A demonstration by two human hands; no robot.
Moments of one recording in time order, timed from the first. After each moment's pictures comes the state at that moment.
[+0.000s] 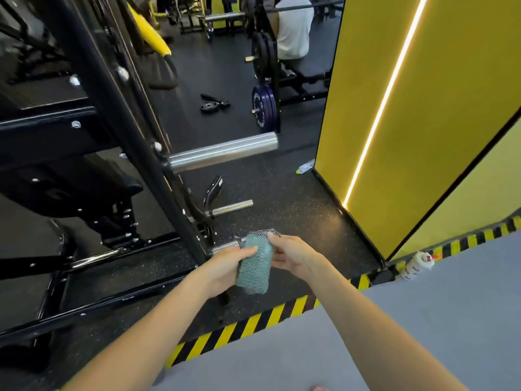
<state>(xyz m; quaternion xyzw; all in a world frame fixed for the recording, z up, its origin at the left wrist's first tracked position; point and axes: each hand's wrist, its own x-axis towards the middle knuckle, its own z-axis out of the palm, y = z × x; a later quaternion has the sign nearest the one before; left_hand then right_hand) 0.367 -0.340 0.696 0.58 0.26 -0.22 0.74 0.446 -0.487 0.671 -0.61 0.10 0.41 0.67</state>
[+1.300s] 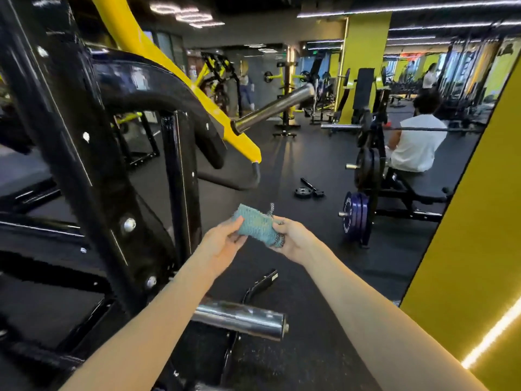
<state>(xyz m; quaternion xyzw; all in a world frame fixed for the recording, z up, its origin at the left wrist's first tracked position) 0.671 -0.252 0.880 0.41 0.25 0.29 0.83 0.815 -0.340 0.868 -0.53 -0.17 0.49 0.67</state>
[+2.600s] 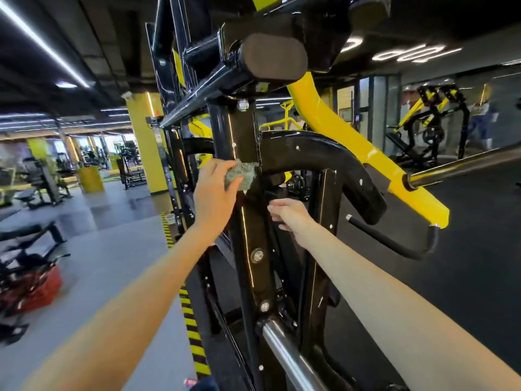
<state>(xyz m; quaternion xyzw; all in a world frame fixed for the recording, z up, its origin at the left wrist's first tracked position) 0.527 -0.238 1.072 0.66 0.47 0.56 -0.20 0.690 -0.213 1.031 -0.44 -0.55 0.51 0.50</state>
